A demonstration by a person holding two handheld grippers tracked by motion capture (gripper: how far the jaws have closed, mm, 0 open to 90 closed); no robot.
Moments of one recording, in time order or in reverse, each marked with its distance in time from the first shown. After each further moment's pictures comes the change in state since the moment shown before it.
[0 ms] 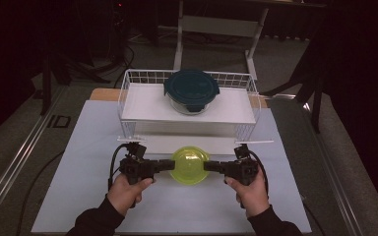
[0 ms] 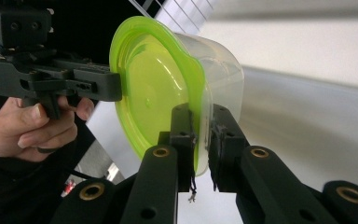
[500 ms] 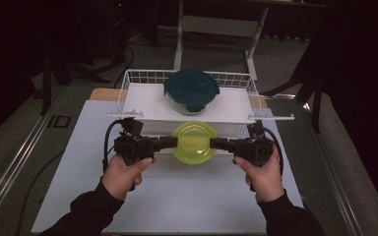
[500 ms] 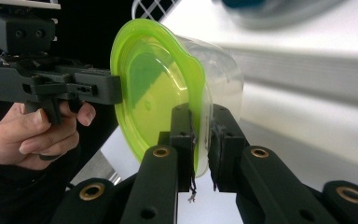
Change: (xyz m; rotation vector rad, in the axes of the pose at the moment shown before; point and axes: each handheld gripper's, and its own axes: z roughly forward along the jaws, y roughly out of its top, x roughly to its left) left arm -0.047 0.058 -0.034 -0.100 -0.011 0.078; right arm 0.048 0.054 -0.046 -0.095 -0.010 -0.095
